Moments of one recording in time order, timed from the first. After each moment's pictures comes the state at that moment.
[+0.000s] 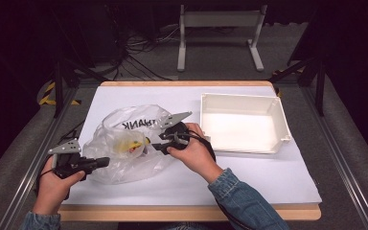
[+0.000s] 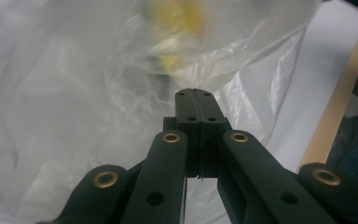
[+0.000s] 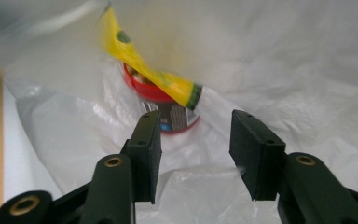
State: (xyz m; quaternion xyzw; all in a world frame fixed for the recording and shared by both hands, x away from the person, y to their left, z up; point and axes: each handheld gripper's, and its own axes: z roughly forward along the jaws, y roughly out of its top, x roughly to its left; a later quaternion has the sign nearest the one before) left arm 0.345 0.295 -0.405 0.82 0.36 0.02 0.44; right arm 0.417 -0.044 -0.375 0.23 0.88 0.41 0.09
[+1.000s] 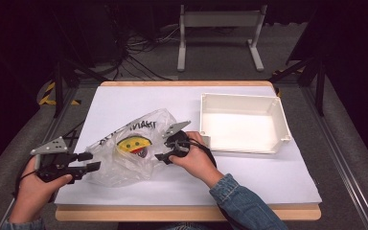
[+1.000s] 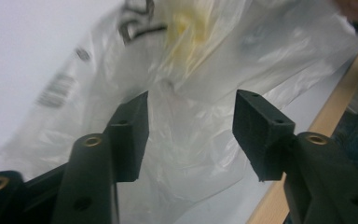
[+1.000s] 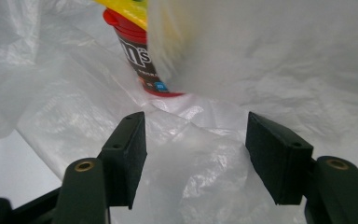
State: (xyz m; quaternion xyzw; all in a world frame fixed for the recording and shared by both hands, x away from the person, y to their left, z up) left arm 0.320 0.313 -0.351 0.81 0.36 0.09 0.45; right arm 0.418 -0.047 -0.413 0.23 0.89 0.39 0.07
